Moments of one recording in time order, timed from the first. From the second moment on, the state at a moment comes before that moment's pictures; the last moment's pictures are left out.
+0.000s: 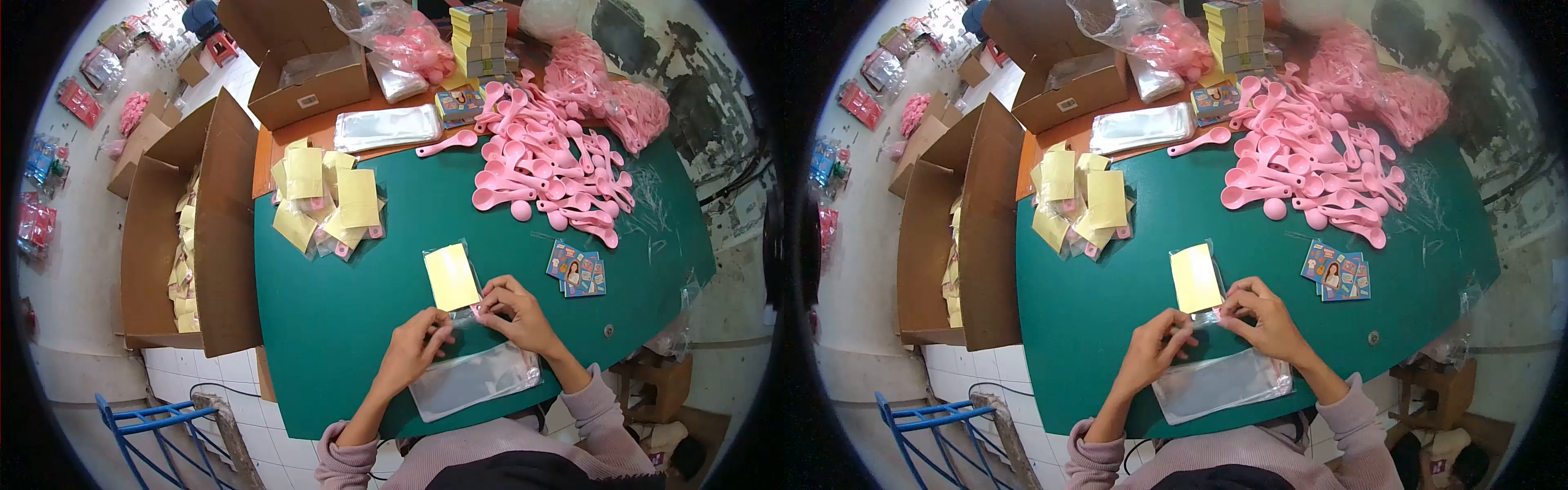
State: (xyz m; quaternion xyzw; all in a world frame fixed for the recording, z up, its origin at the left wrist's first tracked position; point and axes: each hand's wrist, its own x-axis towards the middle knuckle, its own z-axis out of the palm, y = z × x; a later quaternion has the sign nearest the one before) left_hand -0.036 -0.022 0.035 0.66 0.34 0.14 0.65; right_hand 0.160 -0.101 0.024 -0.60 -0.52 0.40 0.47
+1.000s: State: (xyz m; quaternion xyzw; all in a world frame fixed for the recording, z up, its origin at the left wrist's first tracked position) left_hand -0.036 0.000 0.024 0.75 0.35 0.37 0.41; right_hand 0.174 -0.085 0.047 -0.68 -0.55 0.29 0.40
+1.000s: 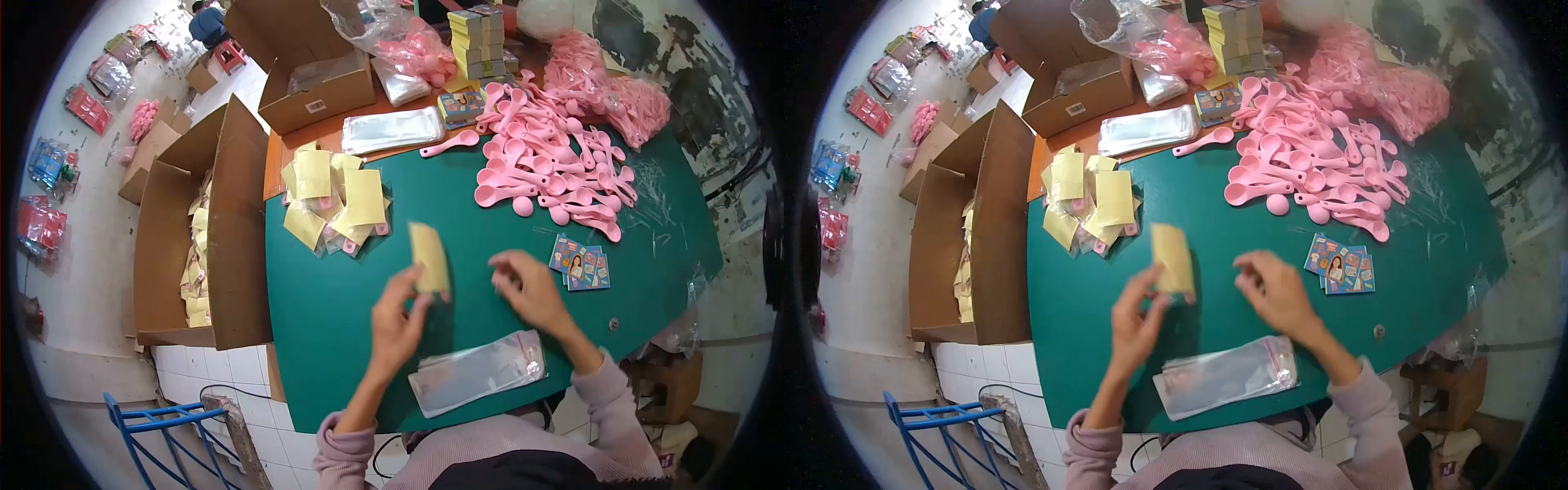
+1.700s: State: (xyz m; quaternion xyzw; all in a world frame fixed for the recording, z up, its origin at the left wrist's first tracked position) left_hand -0.013 -0.045 0.035 0.80 0.27 0.12 0.52; right_hand 0.235 -0.041 0.052 -0.67 -0.63 0.05 0.40
